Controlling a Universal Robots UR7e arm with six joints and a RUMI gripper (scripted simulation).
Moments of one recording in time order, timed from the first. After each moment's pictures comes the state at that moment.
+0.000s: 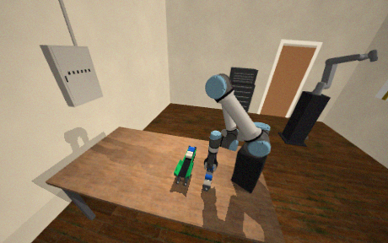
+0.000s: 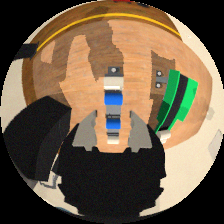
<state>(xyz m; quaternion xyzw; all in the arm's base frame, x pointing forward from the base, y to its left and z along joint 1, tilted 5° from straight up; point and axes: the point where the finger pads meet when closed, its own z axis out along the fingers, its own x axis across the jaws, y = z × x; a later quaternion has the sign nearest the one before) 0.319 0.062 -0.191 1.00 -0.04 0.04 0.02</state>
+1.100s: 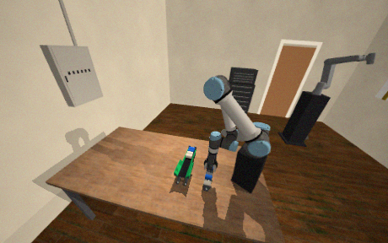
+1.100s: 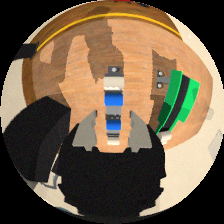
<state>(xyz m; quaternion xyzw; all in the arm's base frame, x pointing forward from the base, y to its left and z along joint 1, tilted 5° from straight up) 0.319 0.062 -0.197 1.00 -0.04 0.04 0.02</state>
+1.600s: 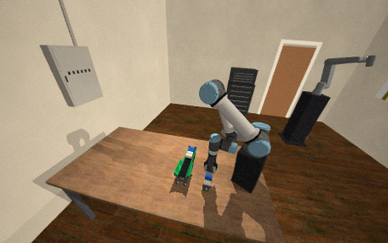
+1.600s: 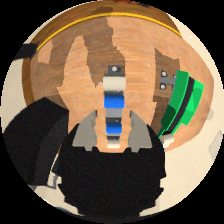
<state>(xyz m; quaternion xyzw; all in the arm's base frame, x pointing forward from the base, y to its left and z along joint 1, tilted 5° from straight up) 0.319 0.062 -0.216 1.00 -0.04 0.03 0.02</state>
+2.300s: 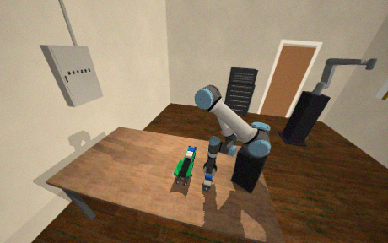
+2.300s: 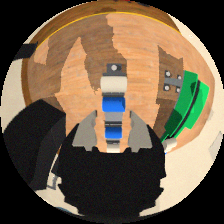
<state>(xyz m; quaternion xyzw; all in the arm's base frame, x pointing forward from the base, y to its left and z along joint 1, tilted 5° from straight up) 0.321 0.061 -0.240 1.00 -0.04 0.03 0.02</state>
